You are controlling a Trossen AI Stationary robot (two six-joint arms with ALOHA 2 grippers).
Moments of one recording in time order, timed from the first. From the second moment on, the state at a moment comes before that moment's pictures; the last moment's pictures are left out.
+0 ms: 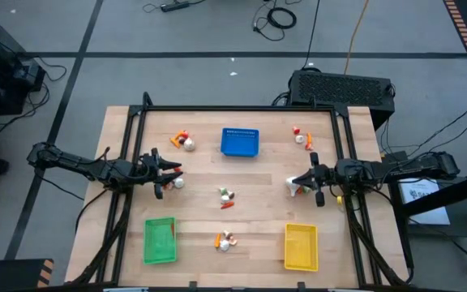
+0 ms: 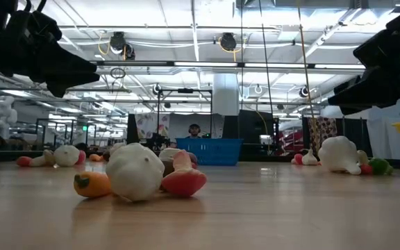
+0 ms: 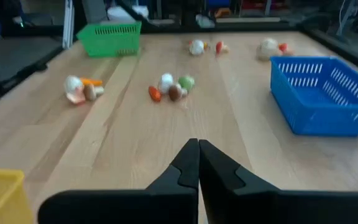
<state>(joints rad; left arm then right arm) -0.23 0.31 0.04 0.17 -0.42 -0.23 0.06 0.35 0.02 0.09 0.03 0.06</state>
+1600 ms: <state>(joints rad) 0.07 0.85 0.46 0.21 -0.28 -0.02 0.07 0.78 0.75 -1.01 0.11 0.46</state>
